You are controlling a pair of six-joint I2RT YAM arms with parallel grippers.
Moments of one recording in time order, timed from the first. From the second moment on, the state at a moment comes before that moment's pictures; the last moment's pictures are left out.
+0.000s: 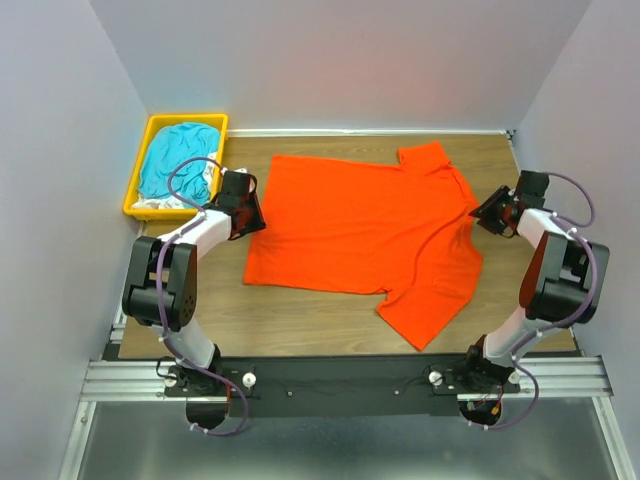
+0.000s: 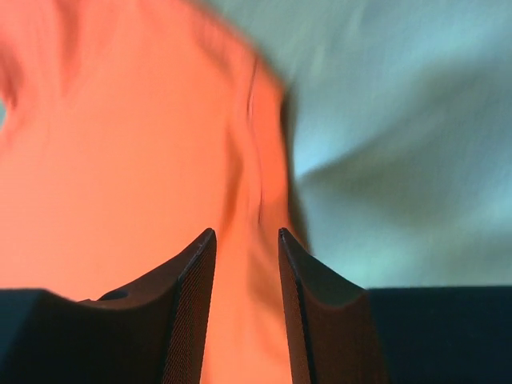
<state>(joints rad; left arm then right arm) -0.19 1.68 1.00 -0.21 0.00 -0.43 -0.32 1.76 1.07 -0.16 -0.22 0.54</state>
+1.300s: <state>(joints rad) -0.18 1.61 0.91 -0.25 0.05 -0.38 -0.34 1.37 0.75 -0.35 -0.12 0.54</state>
